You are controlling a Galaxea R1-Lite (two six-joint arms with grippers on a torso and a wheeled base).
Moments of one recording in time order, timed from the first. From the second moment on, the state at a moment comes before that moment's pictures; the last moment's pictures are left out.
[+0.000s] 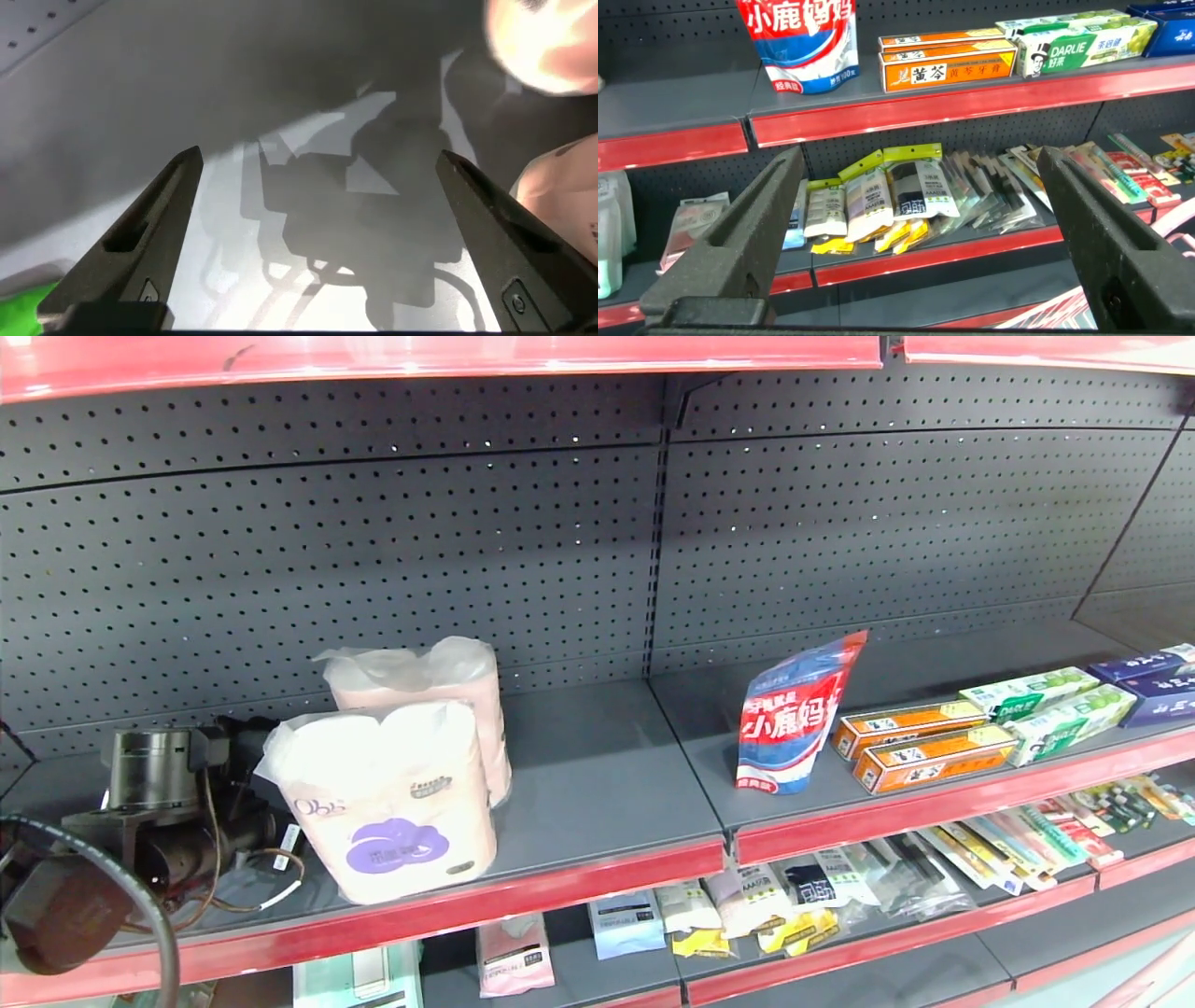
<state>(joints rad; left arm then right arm) 0.01 1.83 -0.43 -0.76 0.14 0.33 0.00 0.00 0.00 0.00 0.00 0.00</state>
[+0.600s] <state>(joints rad) -0.02 1.83 -0.44 -0.76 0.14 0.33 0.00 0.00 0.00 0.00 0.00 0.00</state>
